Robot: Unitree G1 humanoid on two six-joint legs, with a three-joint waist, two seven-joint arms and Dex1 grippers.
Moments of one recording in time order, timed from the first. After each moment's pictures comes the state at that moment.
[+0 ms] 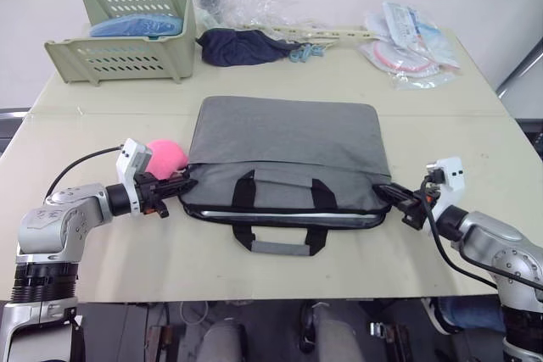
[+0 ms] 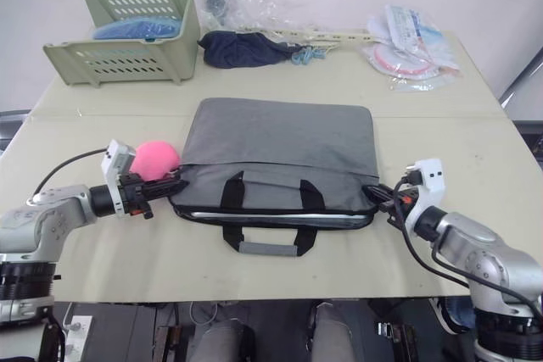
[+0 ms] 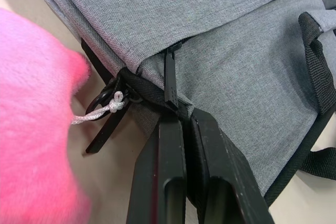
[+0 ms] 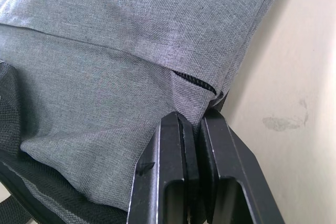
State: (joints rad) left arm -0.37 0.73 0.21 0.05 -0.50 0.82 -0.91; right arm -0.14 -0.61 -0.31 -0.28 0.76 0.88 0.50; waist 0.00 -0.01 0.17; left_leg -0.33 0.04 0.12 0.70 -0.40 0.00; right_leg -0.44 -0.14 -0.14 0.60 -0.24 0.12
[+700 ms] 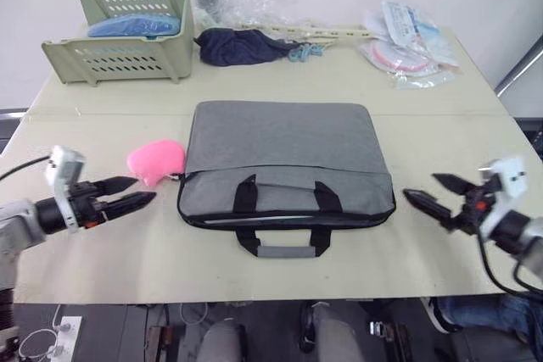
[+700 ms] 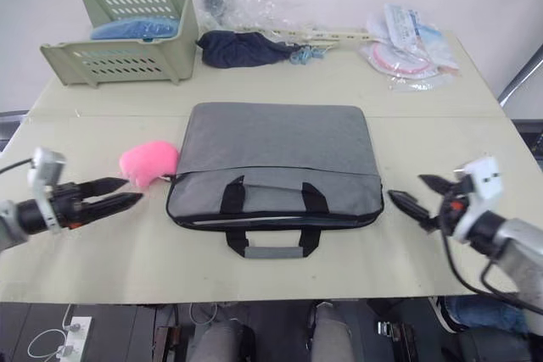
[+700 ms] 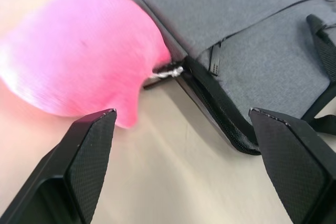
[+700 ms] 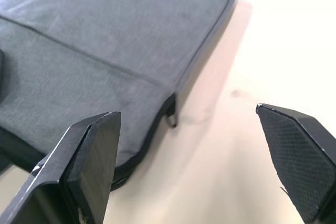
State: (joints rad) left arm -0.15 0.91 0.50 0.06 -0.58 0.69 -1.06; right arm 0.06 -0.84 -0.52 -0.29 0.68 0.61 0.77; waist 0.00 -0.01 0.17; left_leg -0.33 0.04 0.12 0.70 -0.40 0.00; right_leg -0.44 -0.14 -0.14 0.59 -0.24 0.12
